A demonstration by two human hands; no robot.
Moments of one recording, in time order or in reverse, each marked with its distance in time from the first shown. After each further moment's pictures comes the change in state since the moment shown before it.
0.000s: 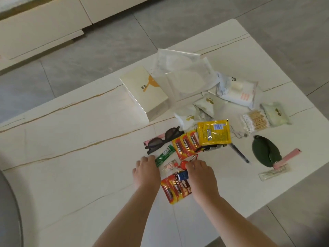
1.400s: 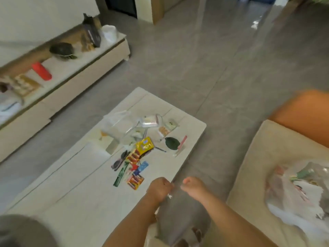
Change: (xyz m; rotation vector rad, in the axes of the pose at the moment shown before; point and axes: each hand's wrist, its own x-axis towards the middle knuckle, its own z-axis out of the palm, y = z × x) left_hand -0.368 0.158 -0.139 -0.069 -0.556 0.361; right_hand -0.372 0.080 -0.196 0.947 -0.058 0.614
